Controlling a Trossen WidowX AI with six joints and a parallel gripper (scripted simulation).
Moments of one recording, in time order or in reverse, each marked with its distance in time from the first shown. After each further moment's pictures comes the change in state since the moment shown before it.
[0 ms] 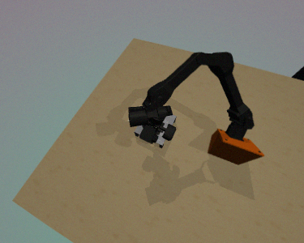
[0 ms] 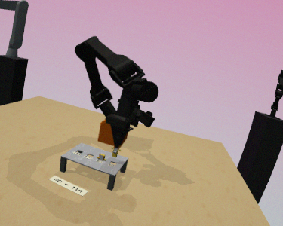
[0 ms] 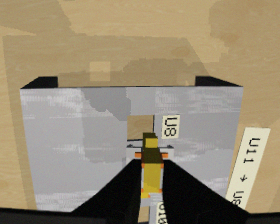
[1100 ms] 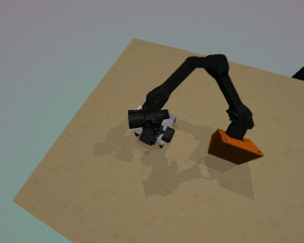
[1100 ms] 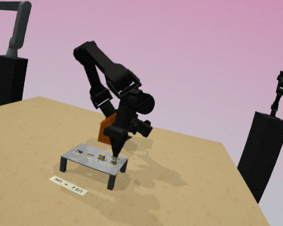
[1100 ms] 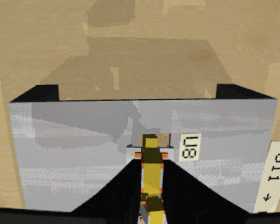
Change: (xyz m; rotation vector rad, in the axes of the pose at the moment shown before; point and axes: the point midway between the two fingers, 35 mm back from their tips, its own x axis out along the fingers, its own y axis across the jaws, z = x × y) arm 0.030 0.005 0.001 0.006 -0.002 0.046
